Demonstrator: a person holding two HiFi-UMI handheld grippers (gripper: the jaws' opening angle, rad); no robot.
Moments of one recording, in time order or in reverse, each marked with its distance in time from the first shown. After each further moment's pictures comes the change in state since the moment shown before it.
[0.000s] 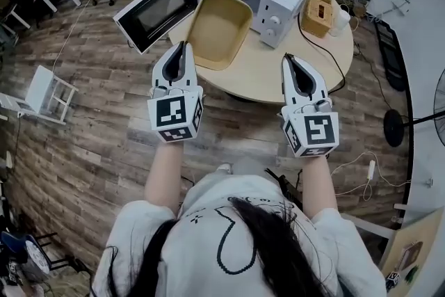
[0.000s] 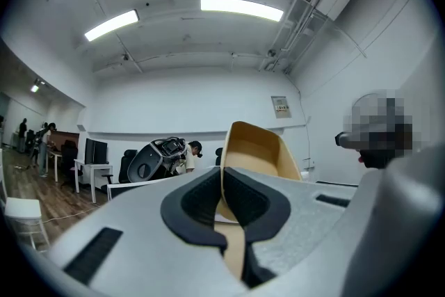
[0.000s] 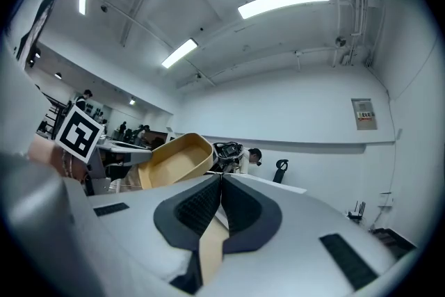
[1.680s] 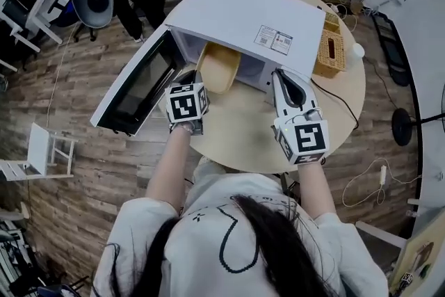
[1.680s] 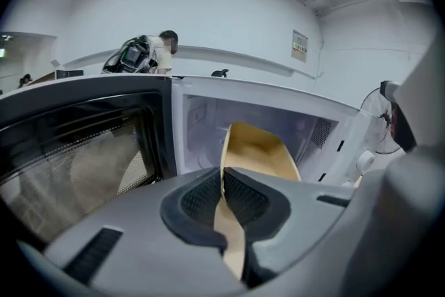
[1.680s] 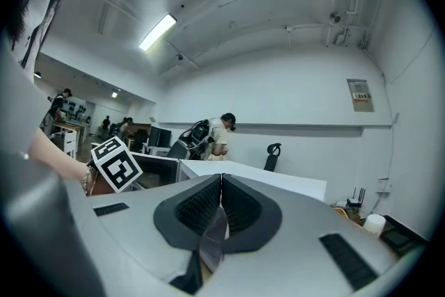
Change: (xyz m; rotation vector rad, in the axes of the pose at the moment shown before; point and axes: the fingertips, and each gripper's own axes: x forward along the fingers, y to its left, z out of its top) left arm 0.305 0.048 -0.212 -0.159 0.661 -0.129; right arm 0.235 -0.098 -0.081 0.060 0.096 -0.091
